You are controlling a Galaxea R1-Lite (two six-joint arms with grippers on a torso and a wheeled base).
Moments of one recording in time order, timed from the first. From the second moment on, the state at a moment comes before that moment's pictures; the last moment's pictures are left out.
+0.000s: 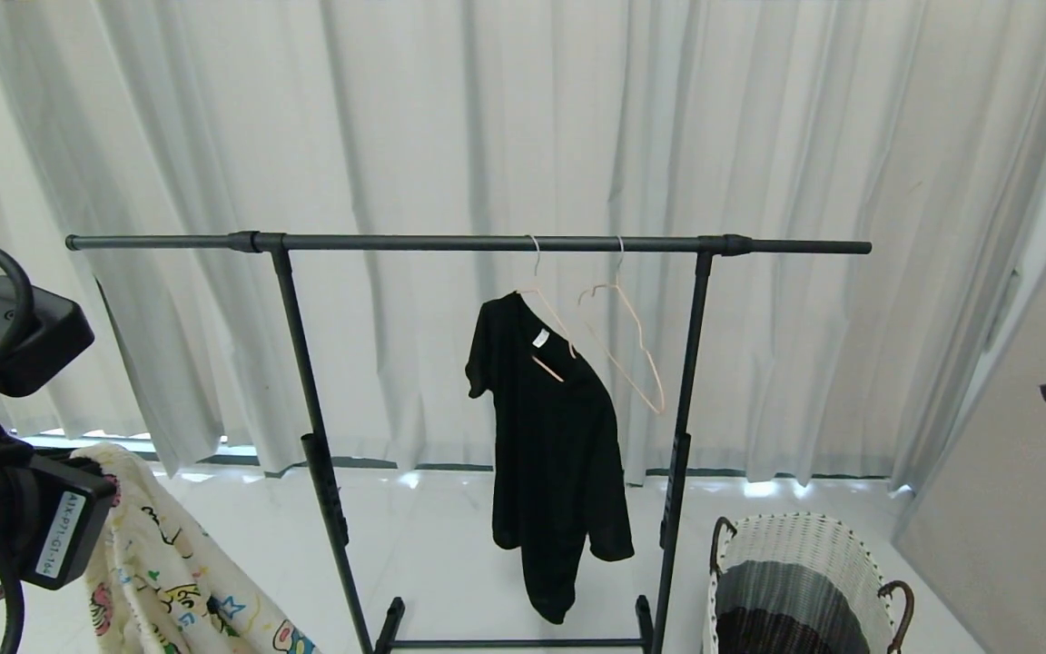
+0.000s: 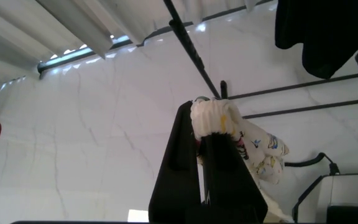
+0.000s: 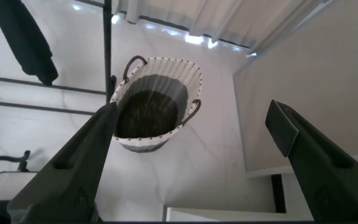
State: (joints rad) left arm -0.41 1.11 -0.90 0.49 0.50 0.14; right arm 0.37 1.18 -1.28 0.71 -0.36 -0.03
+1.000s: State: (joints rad) left arm -0.42 1.06 -0.88 0.49 0.53 0.14; right arm 0.35 1.23 -1.17 0.41 -0.22 -0.03
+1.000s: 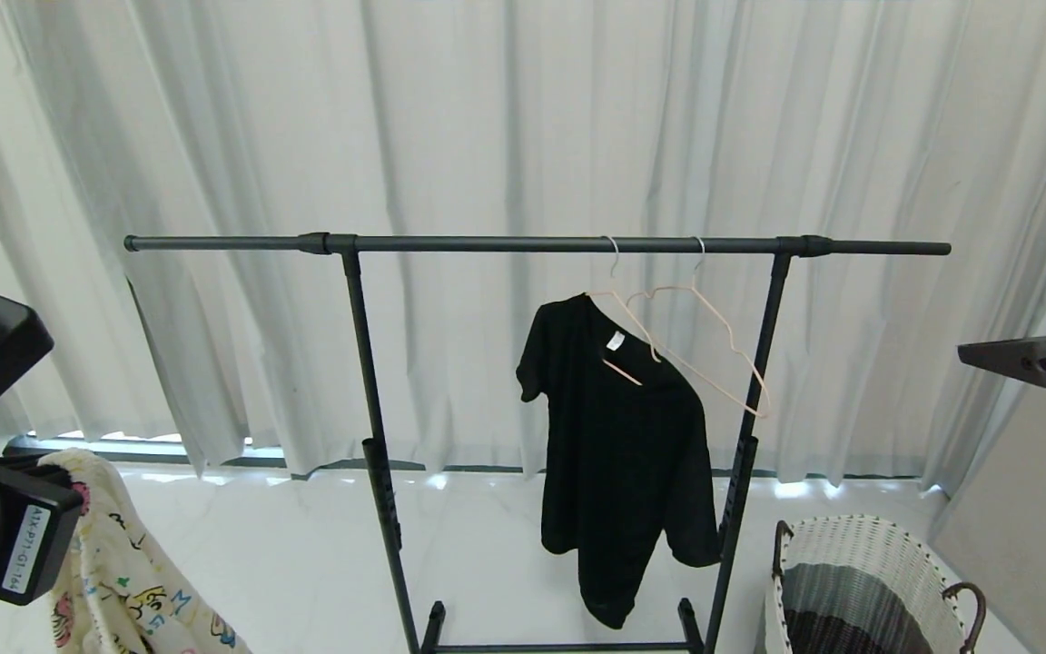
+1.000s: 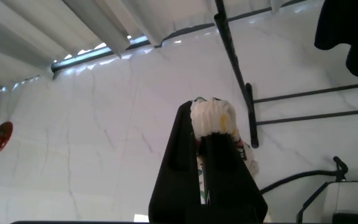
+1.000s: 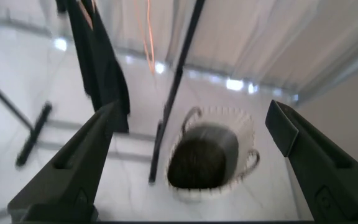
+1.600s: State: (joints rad) left arm -0.48 1.05 -0.89 0.49 0.53 0.14; right arm 0.30 1.32 -1.07 0.21 -0.05 -0.08
